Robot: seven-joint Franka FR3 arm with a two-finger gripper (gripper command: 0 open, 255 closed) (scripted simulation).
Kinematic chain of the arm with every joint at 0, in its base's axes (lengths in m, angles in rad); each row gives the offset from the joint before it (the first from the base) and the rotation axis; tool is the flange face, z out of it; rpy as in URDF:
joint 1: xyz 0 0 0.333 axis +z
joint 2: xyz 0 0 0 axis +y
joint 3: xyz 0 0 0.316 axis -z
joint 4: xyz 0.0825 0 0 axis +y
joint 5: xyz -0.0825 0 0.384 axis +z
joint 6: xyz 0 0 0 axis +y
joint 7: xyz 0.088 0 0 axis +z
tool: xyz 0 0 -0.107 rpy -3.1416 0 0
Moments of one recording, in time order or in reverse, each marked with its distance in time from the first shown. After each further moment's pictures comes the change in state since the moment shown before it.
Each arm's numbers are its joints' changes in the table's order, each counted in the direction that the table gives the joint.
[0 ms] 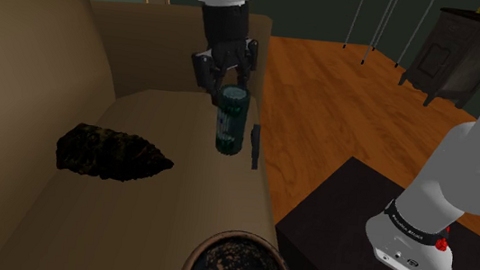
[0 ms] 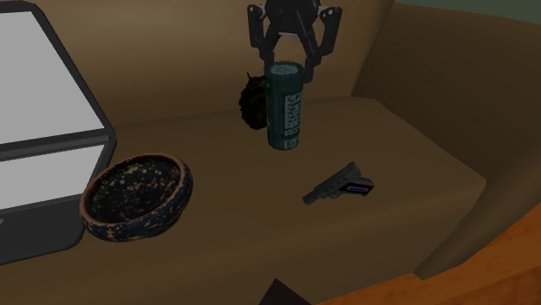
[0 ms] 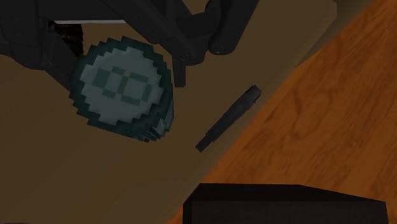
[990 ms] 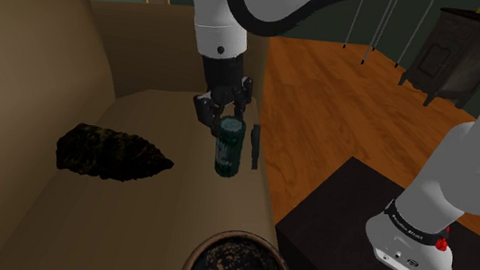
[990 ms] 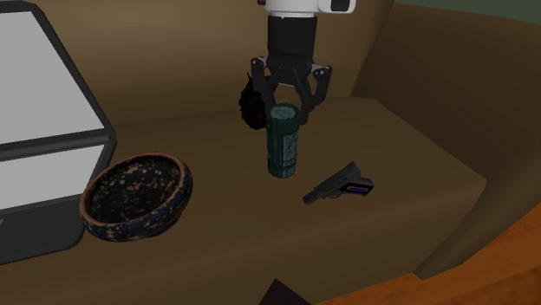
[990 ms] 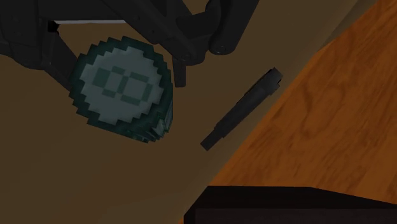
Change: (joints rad) arm 0.002 0.014 -0.002 0.189 -0.005 -0.201 0.002
